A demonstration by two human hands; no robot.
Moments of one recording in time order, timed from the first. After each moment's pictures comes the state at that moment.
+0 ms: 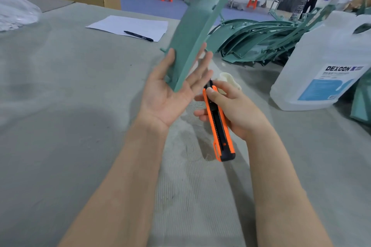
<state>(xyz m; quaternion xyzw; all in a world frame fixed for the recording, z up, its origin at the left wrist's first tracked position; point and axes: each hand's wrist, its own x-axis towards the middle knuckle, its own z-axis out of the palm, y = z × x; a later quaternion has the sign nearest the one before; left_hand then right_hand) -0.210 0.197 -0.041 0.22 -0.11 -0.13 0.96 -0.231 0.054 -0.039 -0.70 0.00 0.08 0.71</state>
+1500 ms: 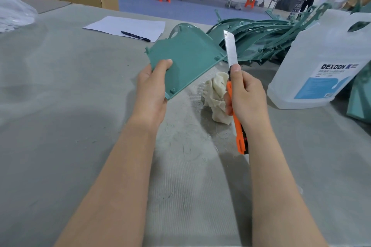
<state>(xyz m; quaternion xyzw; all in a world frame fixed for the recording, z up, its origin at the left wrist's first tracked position) -0.214 0.196 -0.034 0.48 0.03 0.10 0.87 -0.228 0.040 -0.036 -0.82 0.01 -0.22 0.52</state>
